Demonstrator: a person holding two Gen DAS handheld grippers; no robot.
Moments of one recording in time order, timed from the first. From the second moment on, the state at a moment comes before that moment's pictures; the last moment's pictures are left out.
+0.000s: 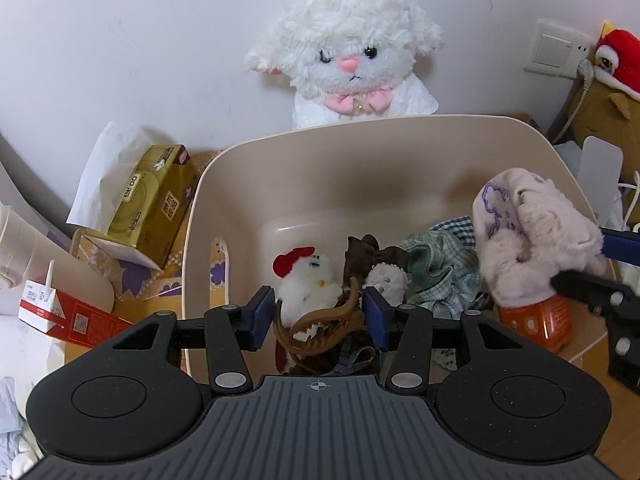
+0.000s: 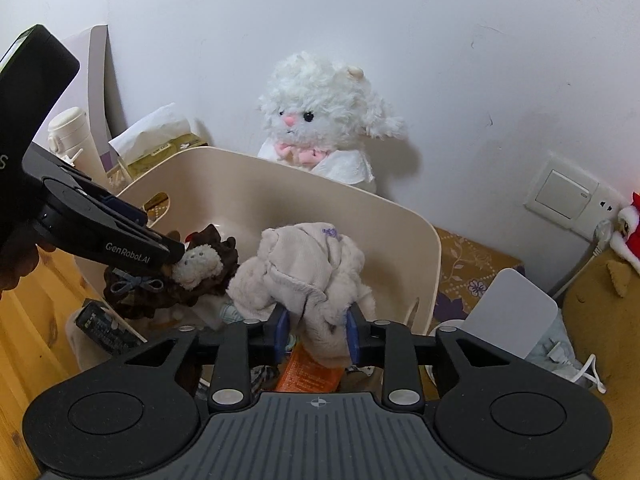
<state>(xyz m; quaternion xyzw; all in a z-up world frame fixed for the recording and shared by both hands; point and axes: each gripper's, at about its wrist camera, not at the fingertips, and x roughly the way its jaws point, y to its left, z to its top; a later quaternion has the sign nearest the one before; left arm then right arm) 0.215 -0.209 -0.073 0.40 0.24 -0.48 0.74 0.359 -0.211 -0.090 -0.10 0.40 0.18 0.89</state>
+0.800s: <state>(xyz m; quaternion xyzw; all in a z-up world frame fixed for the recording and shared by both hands) 0.214 -0.144 -0.027 0.38 0.13 -0.58 0.71 0.288 -0.231 -0.070 -0.13 0.36 0.17 0.91</state>
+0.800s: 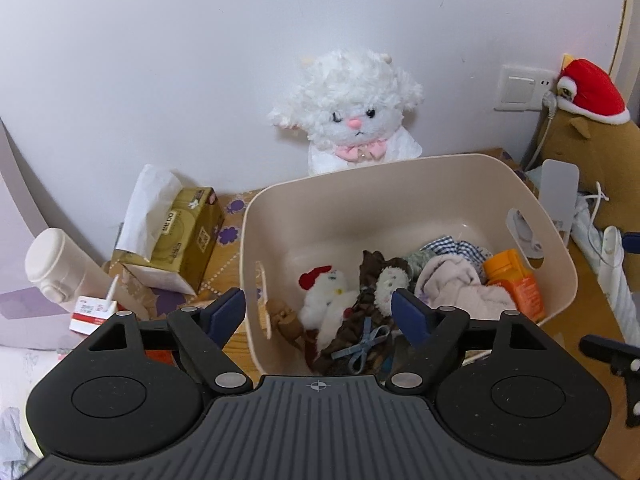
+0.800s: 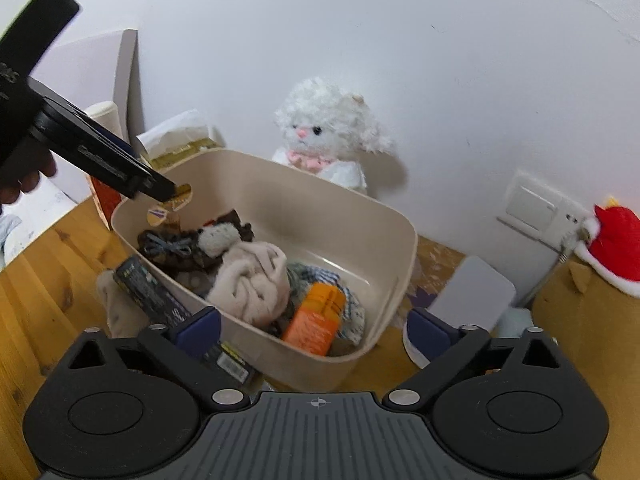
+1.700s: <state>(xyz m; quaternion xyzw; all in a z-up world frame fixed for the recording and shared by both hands) 0.277 -0.105 -0.093 0.48 0.10 -0.58 0.65 0.260 -0.240 -0.139 -0.19 0.45 0.13 0.86</state>
